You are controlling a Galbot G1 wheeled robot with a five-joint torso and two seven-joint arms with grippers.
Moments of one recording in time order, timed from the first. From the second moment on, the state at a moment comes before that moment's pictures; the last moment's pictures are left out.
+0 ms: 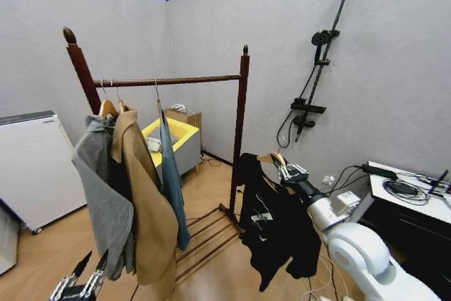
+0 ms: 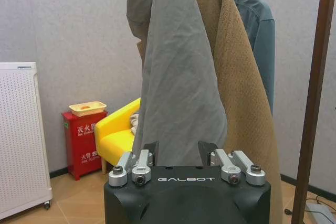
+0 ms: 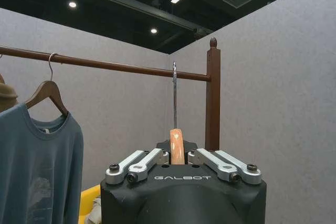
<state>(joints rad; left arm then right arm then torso) 2.02 -1.40 -0.95 -2.42 -0.44 0.00 0.09 -1.13 0.87 0.60 2.26 0.69 -0.20 0.10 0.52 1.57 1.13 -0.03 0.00</state>
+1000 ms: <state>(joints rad) 2.02 -1.40 -0.95 -2.42 -0.44 0.00 0.09 -0.41 0.93 0.13 1.95 0.80 -0.32 0.13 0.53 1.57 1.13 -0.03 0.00</state>
